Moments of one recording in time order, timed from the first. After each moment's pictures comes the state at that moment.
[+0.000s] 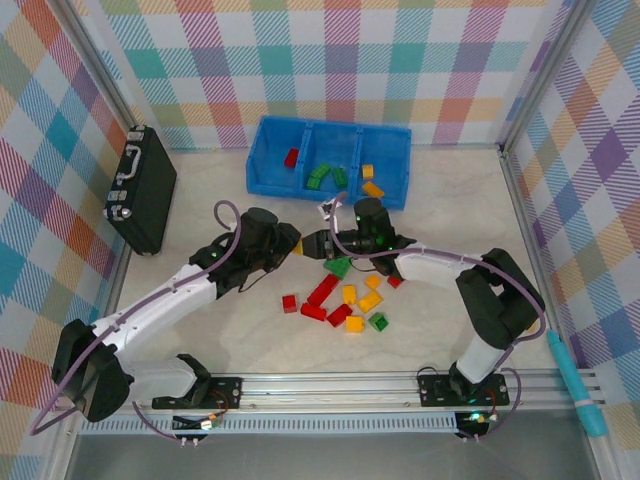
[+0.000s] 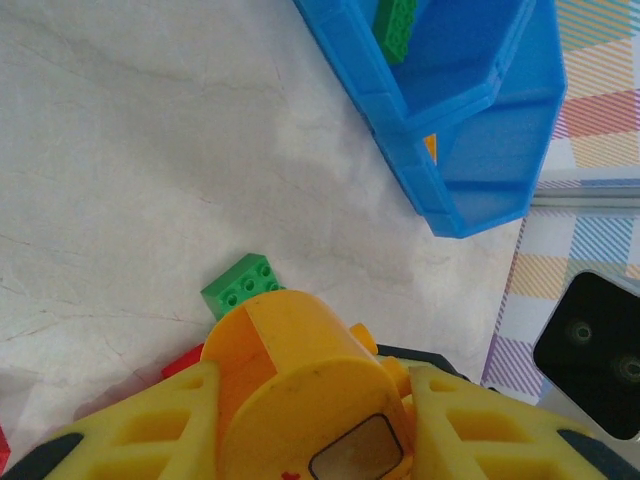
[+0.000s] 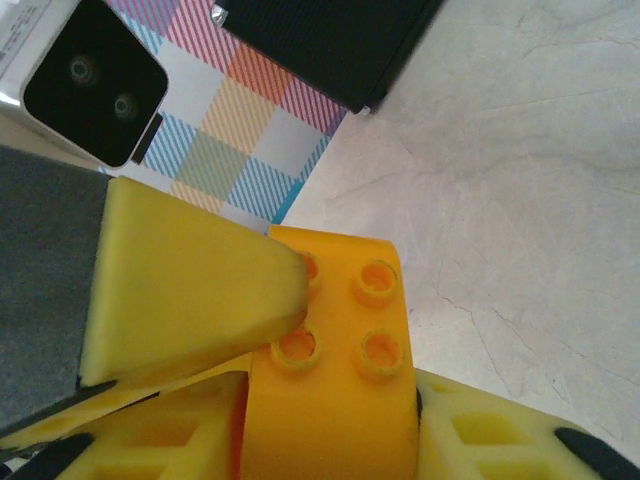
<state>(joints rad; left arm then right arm) -0.67 1.22 0.94 -0.39 -0.09 -1.34 0.67 1.67 0.93 0.40 -0.77 0.71</state>
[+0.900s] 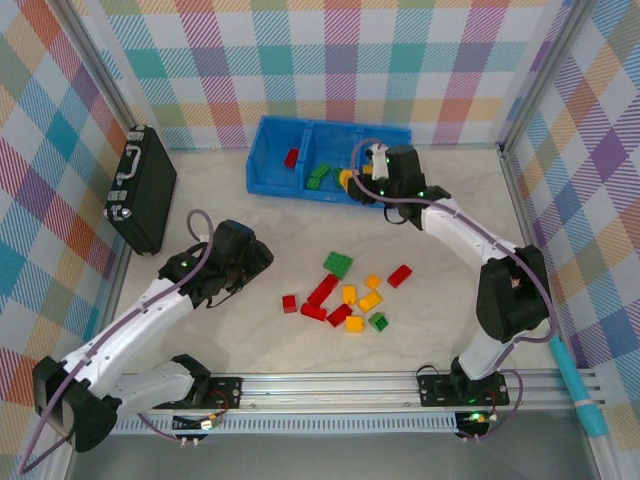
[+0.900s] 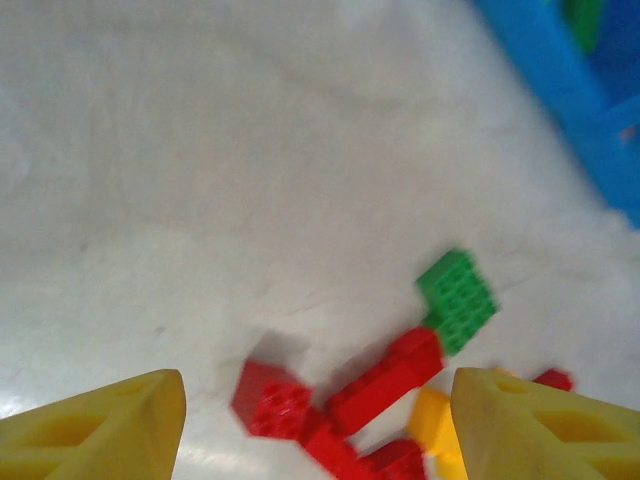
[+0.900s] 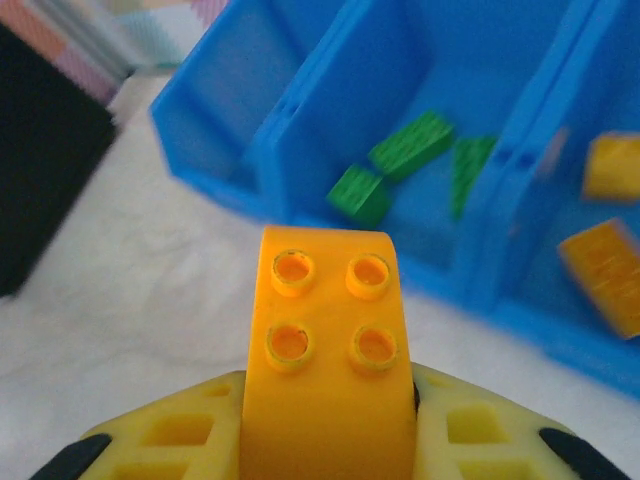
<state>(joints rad) -0.58 1.07 0.91 -0.82 -0.13 -1.13 0.43 1.70 1.37 -0.23 -0.21 0.26</state>
